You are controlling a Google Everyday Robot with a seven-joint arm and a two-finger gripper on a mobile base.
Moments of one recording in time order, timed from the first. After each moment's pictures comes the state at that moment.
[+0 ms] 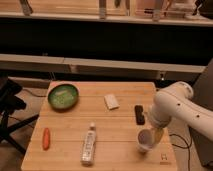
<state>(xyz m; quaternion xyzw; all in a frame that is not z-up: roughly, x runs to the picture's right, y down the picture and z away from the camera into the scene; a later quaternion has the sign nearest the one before) 0.220 0.188 0.679 -0.31 -0.05 -0.03 0.95</state>
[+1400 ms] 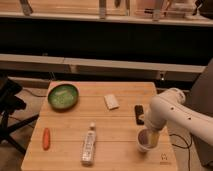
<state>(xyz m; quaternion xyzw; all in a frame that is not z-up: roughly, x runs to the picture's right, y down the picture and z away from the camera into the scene) 0.214 0.216 0.716 -0.32 -0.06 -0.04 0.94</state>
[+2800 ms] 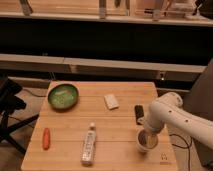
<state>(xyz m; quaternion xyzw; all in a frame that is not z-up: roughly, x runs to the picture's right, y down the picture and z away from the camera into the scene) 0.211 0.238 0.733 -0.33 -0.07 -0.03 0.94</state>
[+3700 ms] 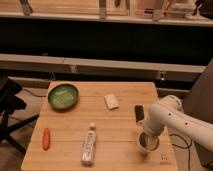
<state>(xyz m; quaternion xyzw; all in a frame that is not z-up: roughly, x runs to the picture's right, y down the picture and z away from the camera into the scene) 0.210 0.252 0.736 -0.34 -0.08 -0.04 0.94</state>
